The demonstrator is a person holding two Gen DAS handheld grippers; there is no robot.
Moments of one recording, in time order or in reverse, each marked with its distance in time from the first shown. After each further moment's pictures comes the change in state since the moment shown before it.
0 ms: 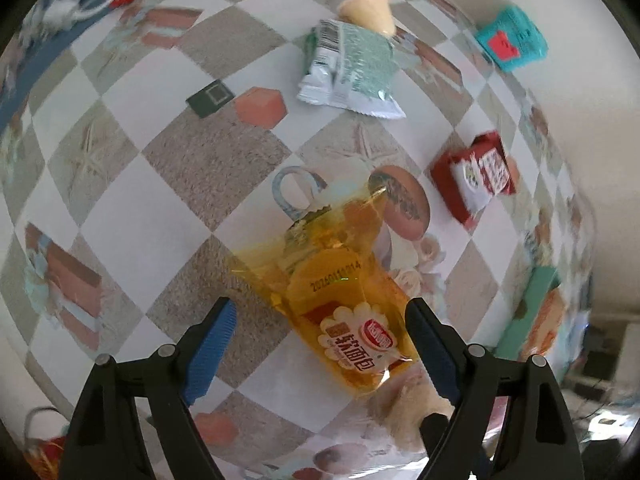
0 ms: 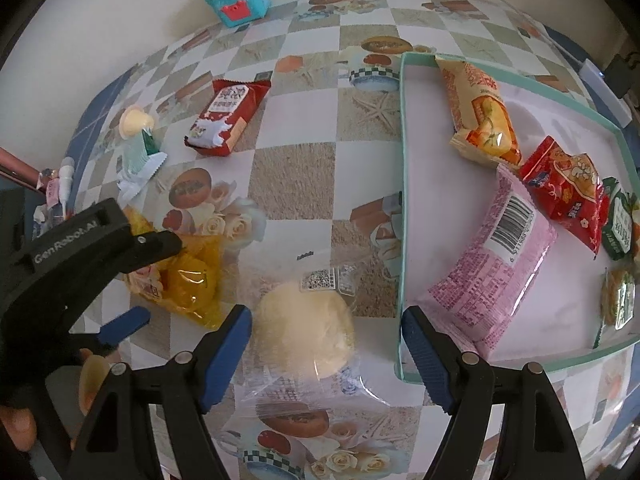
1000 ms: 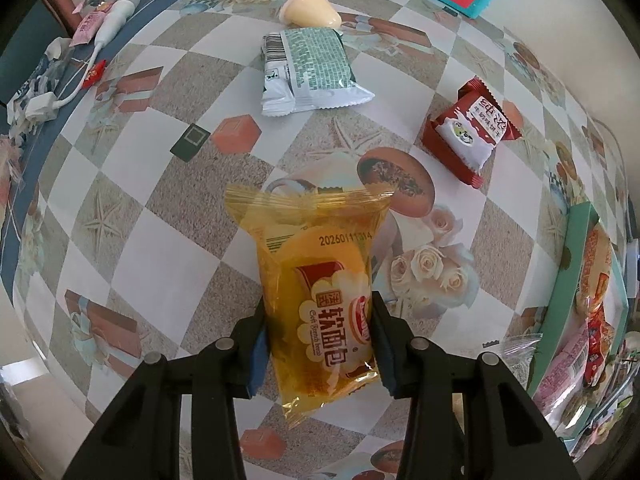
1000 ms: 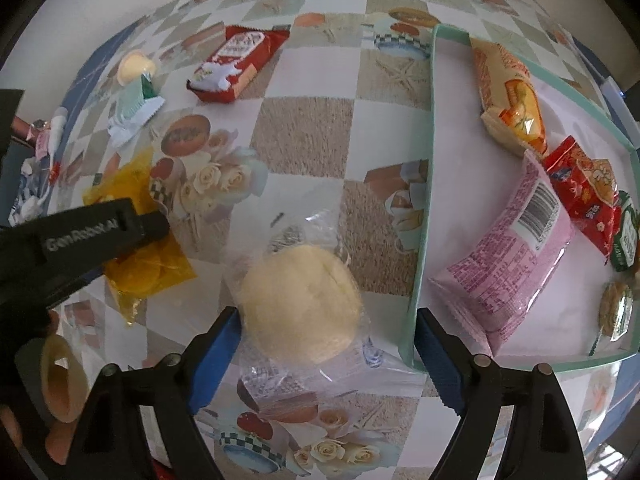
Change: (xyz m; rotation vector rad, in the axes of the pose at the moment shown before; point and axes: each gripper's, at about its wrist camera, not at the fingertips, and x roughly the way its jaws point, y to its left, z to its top) left arm 0.006 -0.028 -0.009 0.235 -0.033 0.165; right arm 0.022 0.014 -0.005 -0.104 0.098 -0.054
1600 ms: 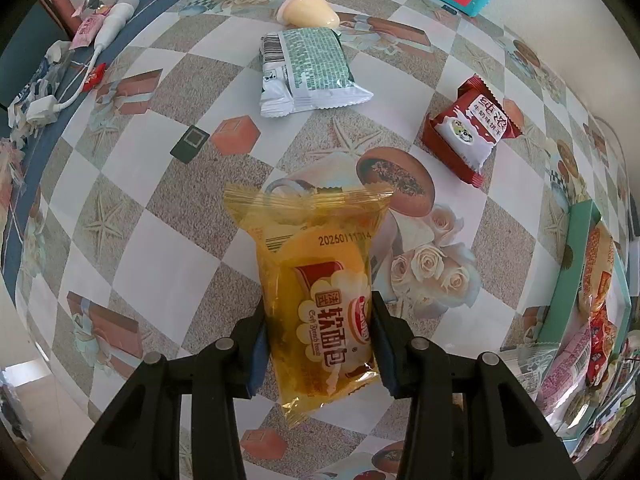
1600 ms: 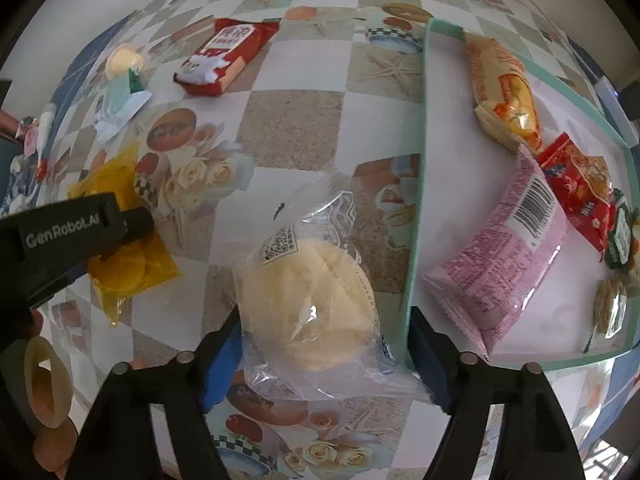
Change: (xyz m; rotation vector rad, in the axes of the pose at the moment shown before) left arm 0.000 -0.001 0.000 0.002 -0.003 0.011; right arm 0.005 0.000 0.000 0.013 0.005 -0.033
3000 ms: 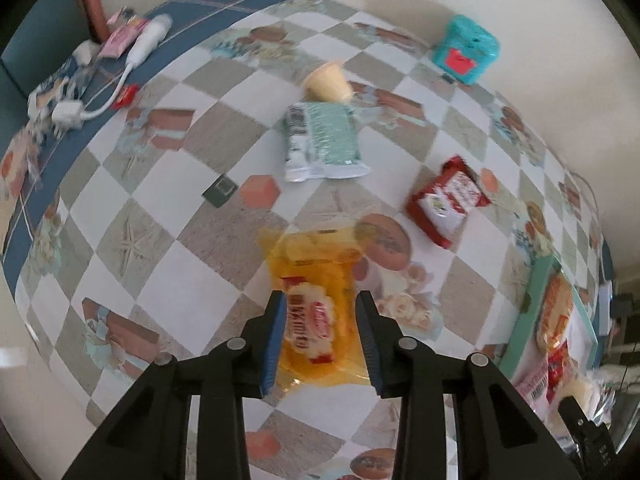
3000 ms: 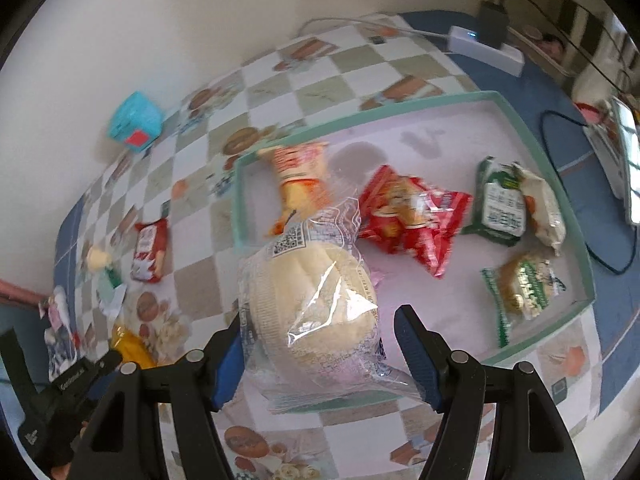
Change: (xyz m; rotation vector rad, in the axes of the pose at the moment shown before) left arm -0.043 0.023 0.005 -0.106 -0.130 -0.080; right arm -0.086 -0.148 0.004 0.475 -0.229 0.075
